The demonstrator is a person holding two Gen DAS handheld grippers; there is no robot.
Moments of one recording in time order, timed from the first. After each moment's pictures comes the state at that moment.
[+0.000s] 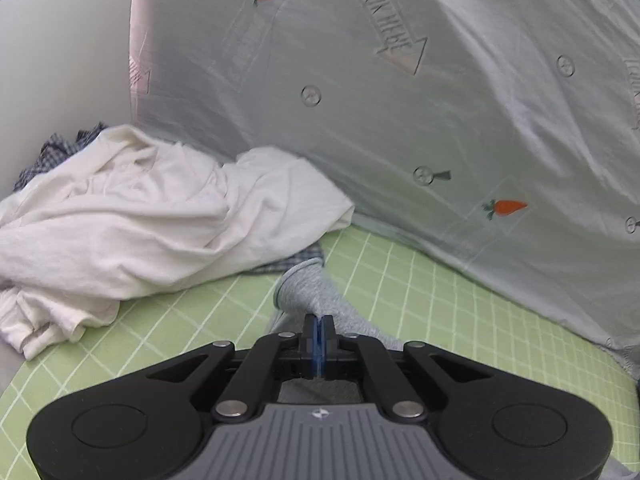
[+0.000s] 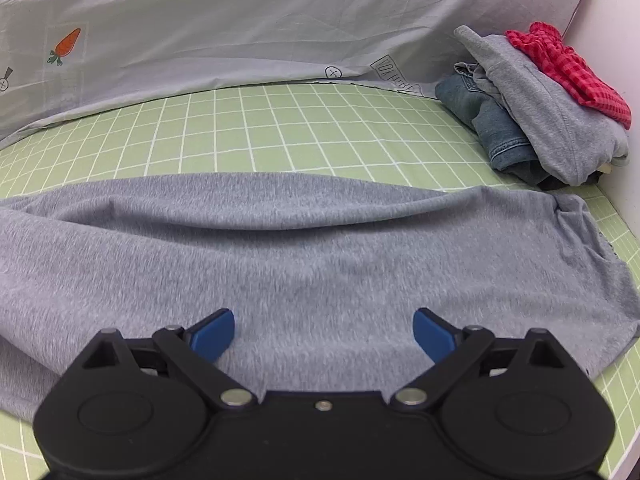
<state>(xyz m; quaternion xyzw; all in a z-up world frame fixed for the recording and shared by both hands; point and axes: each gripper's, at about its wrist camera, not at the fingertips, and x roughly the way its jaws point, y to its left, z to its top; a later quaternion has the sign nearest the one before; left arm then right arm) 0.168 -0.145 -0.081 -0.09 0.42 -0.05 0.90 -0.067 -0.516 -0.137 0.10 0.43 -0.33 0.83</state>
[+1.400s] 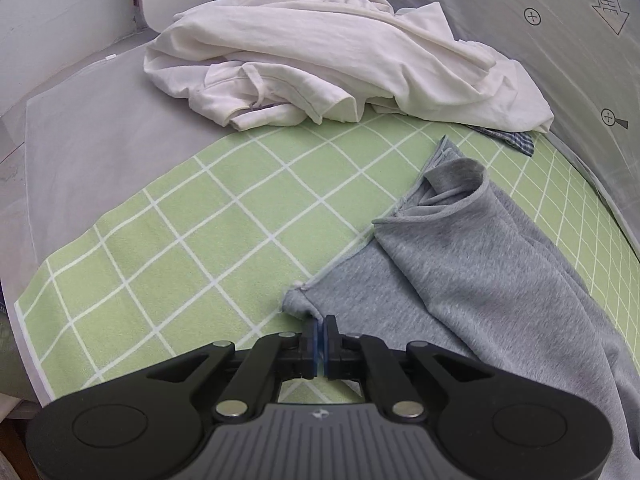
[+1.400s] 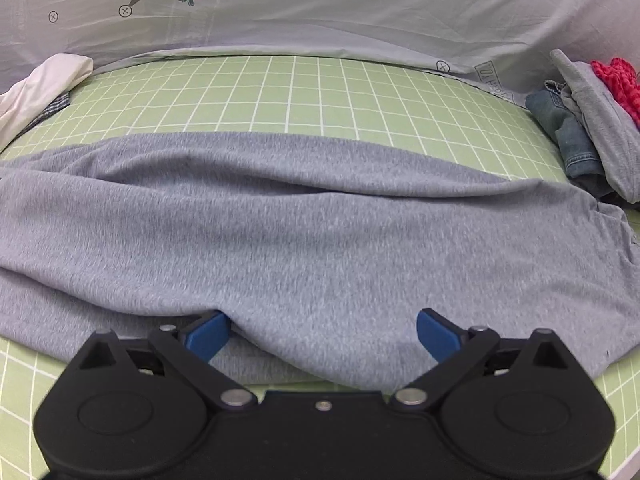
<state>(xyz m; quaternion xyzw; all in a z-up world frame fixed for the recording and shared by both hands) 0.067 -0.016 -0.147 -0.16 0.50 0.10 0.84 -0.081 -0.428 -0.128 0.05 0.46 -0.22 0.86</state>
